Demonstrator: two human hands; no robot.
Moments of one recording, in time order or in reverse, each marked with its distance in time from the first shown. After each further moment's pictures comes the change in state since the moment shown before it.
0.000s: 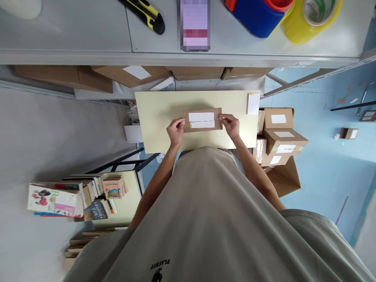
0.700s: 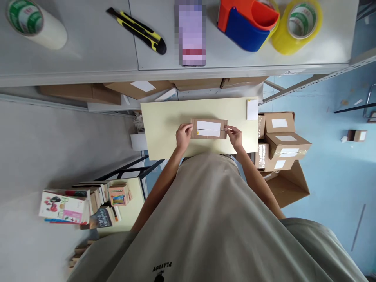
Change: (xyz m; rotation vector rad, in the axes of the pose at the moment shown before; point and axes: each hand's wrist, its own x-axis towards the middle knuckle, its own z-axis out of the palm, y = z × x) left_hand 0.007 0.007 0.013 0.036 -0.169 0.169; right_hand -0.021 0.050 -0.004 0.312 0.127 0.139
